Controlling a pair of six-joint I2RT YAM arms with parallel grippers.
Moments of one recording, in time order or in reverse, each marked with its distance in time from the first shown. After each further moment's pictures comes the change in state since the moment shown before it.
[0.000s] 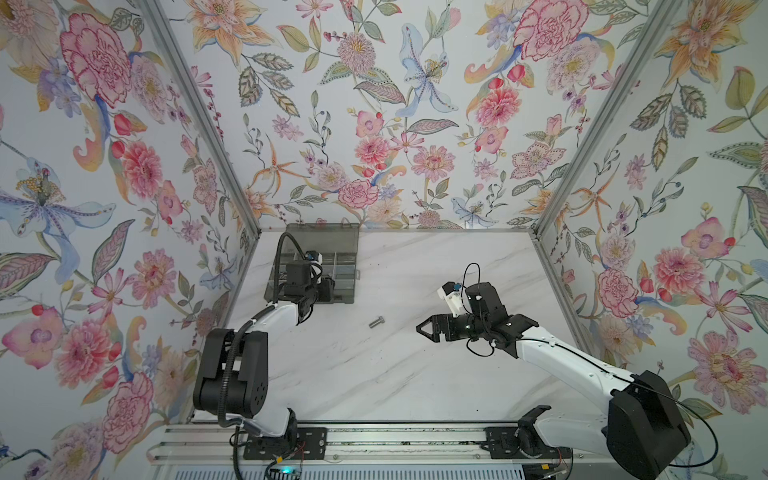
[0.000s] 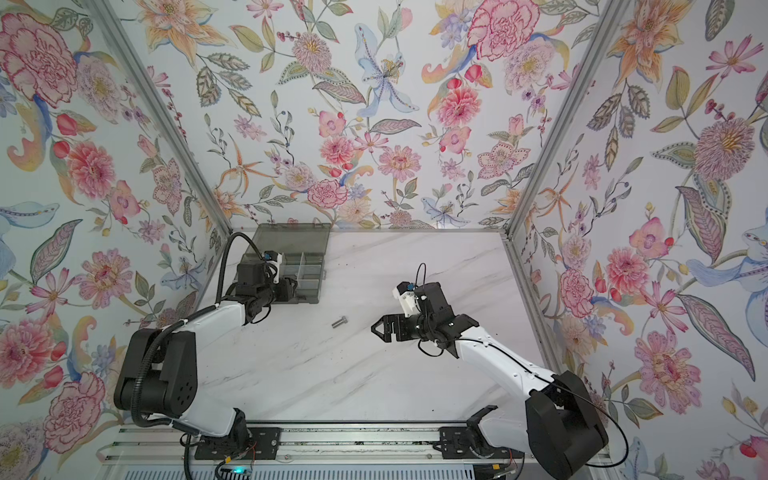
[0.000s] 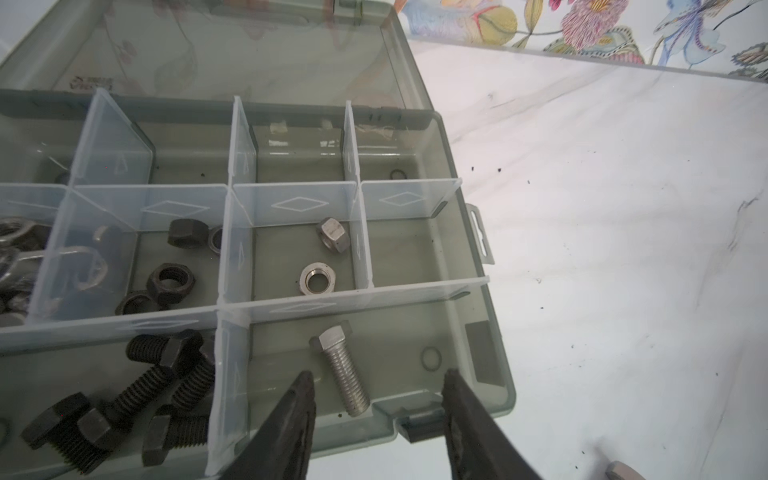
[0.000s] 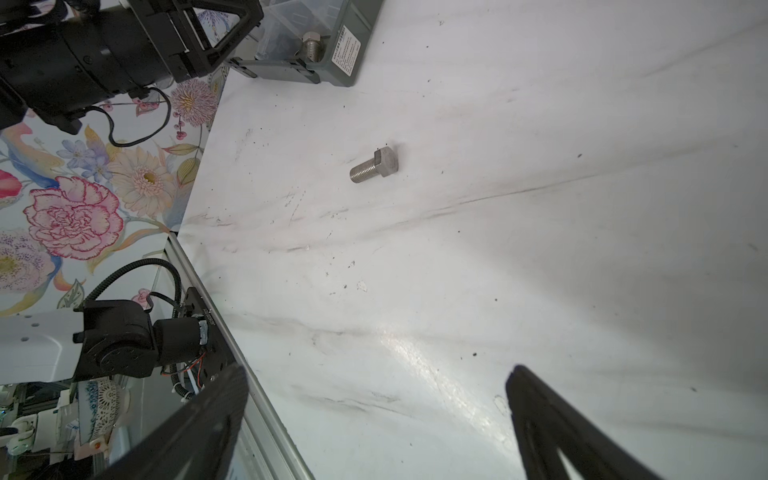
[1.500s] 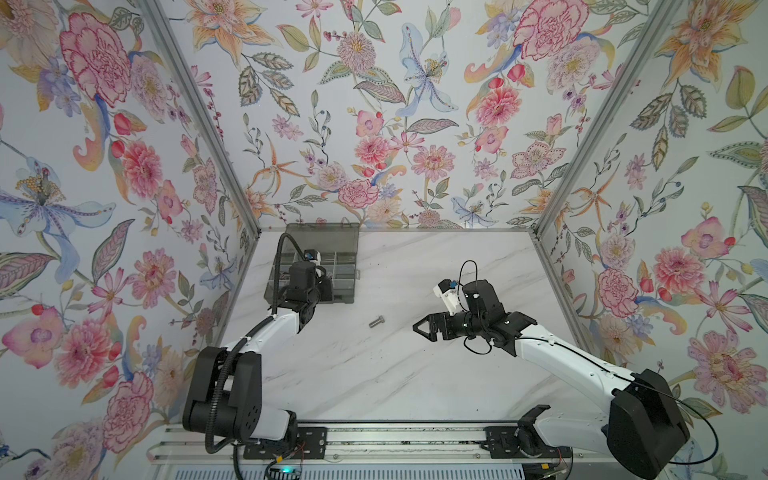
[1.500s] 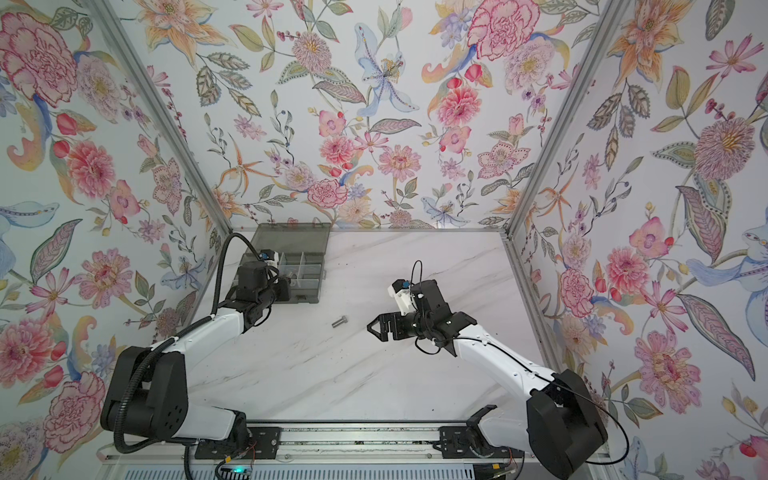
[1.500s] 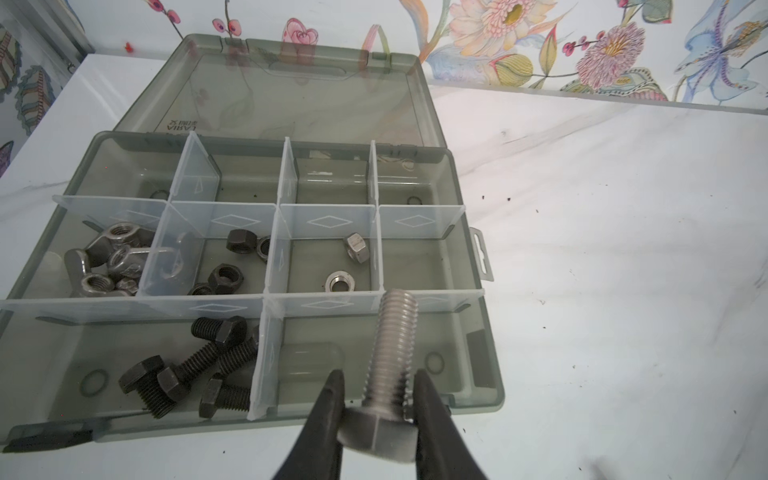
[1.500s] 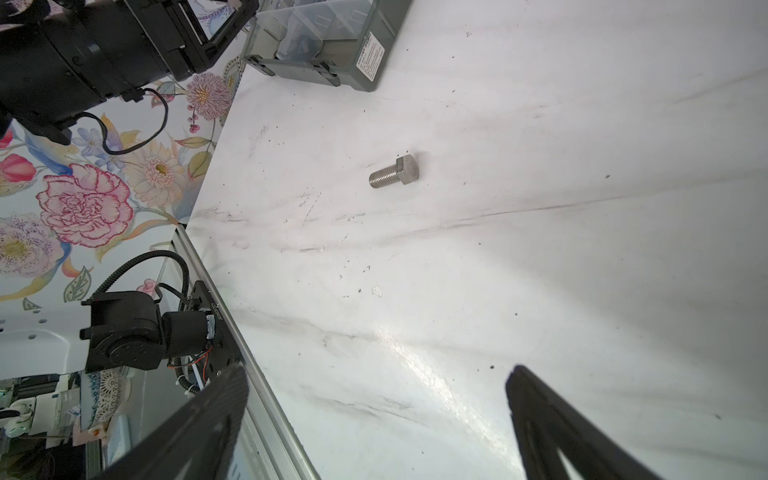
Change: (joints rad) left arm -0.046 -0.069 -0.019 -0.012 -0.171 -0.033; right arm 0.027 0.006 0.031 -0.007 0.000 -0.012
